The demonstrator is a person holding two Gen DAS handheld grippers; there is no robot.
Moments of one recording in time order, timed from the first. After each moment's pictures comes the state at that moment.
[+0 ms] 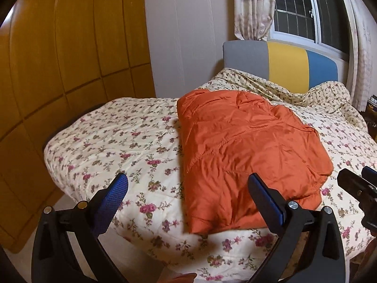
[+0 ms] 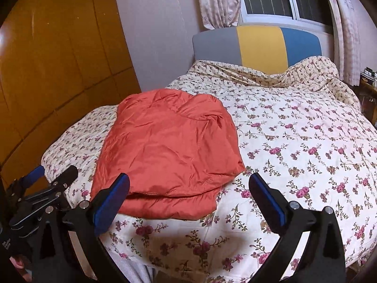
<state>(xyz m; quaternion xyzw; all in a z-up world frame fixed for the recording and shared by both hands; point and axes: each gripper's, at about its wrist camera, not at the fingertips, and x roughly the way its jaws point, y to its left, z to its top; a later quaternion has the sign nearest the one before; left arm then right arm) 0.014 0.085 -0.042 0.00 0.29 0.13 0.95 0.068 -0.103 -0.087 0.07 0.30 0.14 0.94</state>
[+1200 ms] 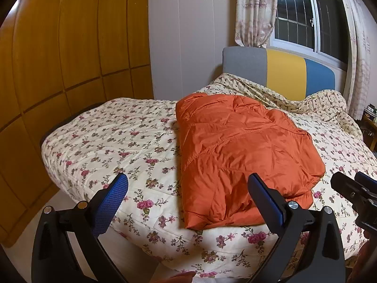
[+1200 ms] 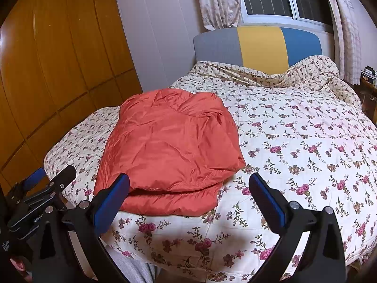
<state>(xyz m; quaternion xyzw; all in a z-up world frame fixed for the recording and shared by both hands) -0.001 0.083 -0.038 -0.02 0.27 0.13 0.95 0.061 -0.110 -0.088 0.08 0.30 0.15 0.94</state>
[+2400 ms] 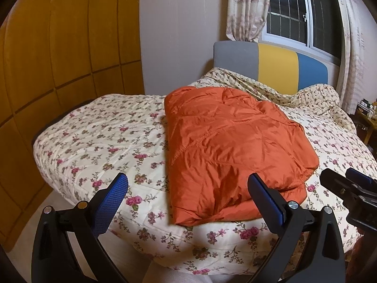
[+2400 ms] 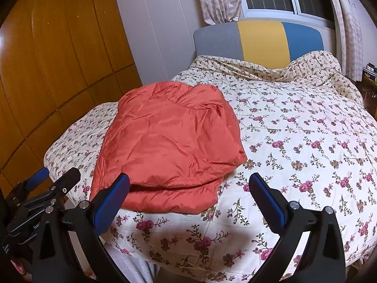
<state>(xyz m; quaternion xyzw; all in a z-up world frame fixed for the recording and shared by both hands) 0.005 0.075 -0.046 -0.02 0.29 0.10 0.95 0.068 -0.108 -0.097 0.07 0.32 0.15 0.93</state>
